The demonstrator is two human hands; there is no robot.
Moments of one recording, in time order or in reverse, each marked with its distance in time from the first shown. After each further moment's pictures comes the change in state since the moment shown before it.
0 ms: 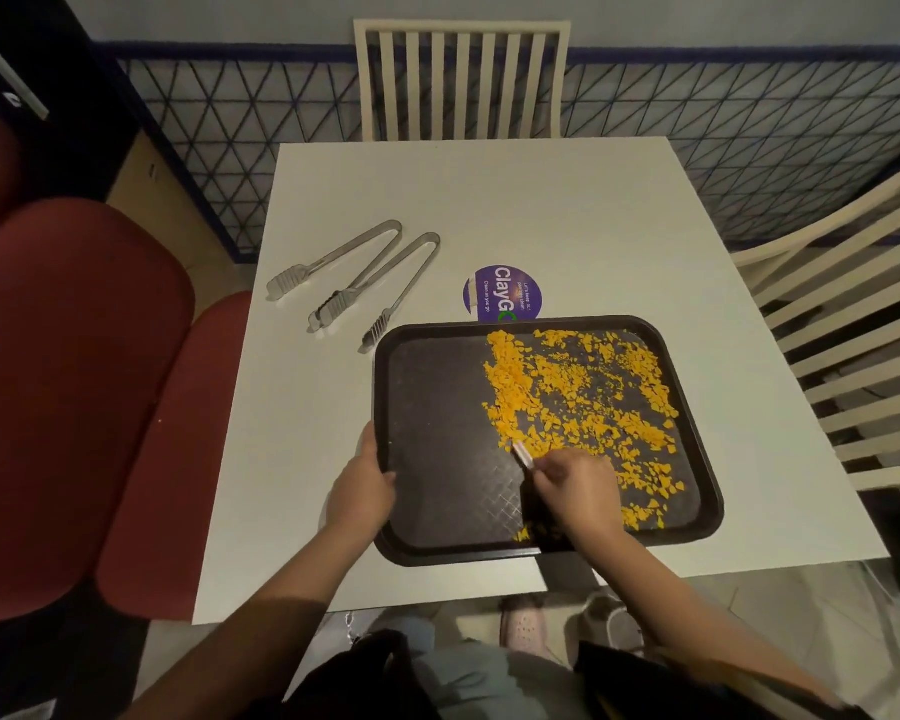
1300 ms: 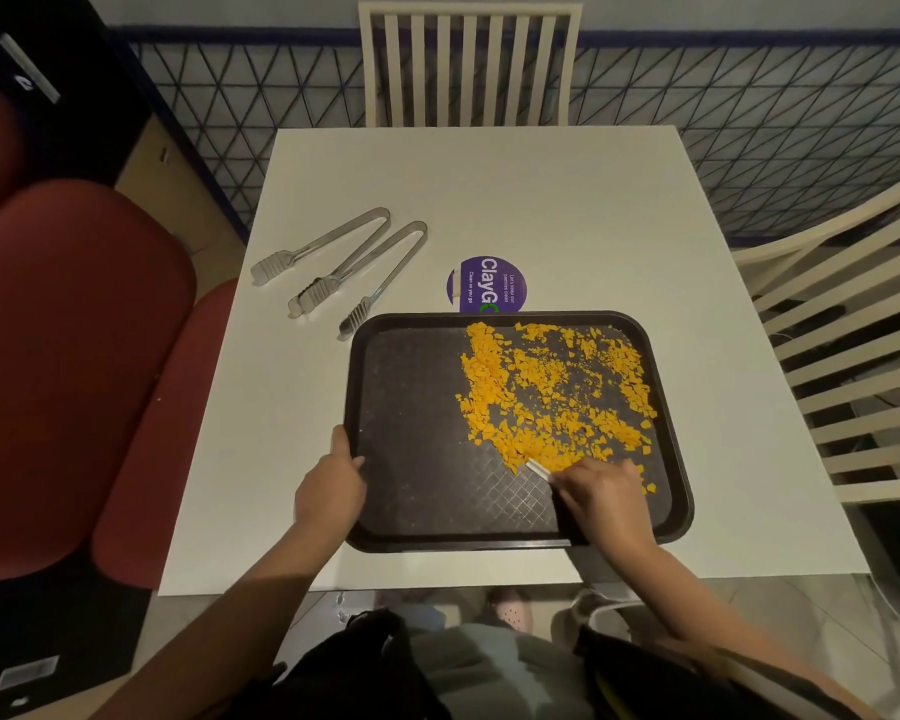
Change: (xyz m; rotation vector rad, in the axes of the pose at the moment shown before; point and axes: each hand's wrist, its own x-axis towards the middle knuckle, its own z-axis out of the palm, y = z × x) left_hand -0.006 0.002 0.020 0.228 0.060 -0.111; right_hand 0.000 0.085 -0.024 -0.139 0.036 -0.338
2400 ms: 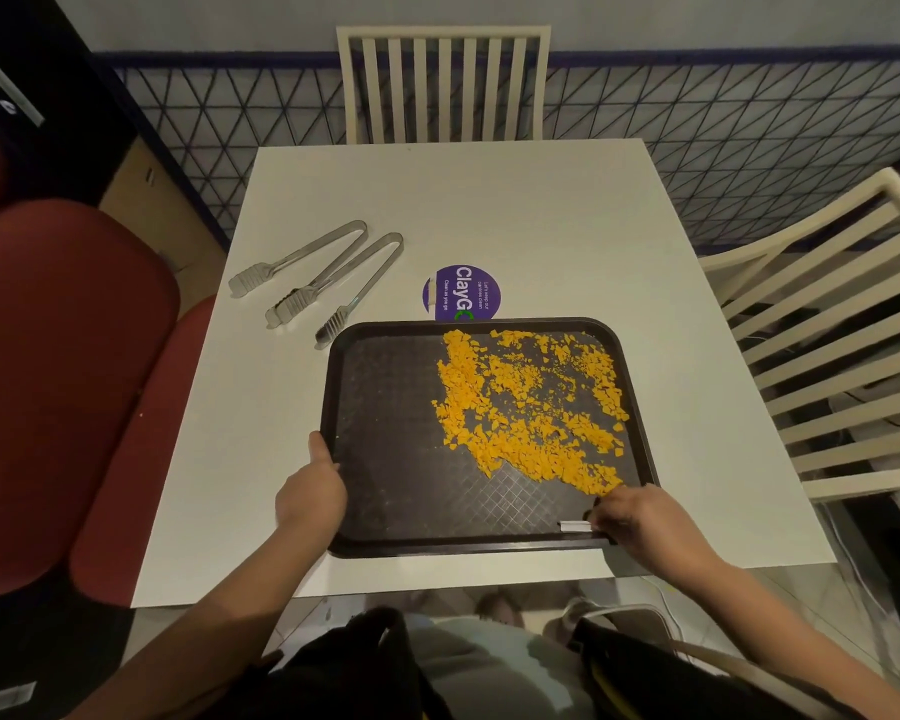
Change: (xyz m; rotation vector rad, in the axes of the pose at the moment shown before) left_hand -0.007 0.010 0.007 0.147 0.013 -0.083; right_hand -0.032 0.078 -0.030 0.047 -0.183 -0.257
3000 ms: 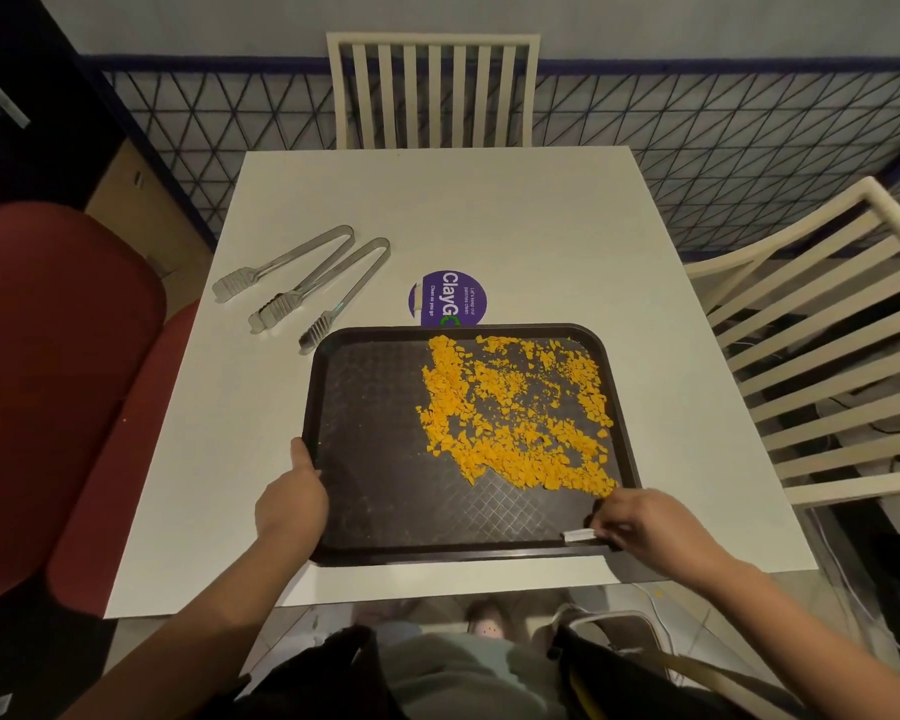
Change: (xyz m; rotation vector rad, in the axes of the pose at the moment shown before) left_hand 0.001 0.001 0.002 0.038 0.035 -0.018; right_hand -0.006 0.018 -0.019 0.021 -0.079 0.017
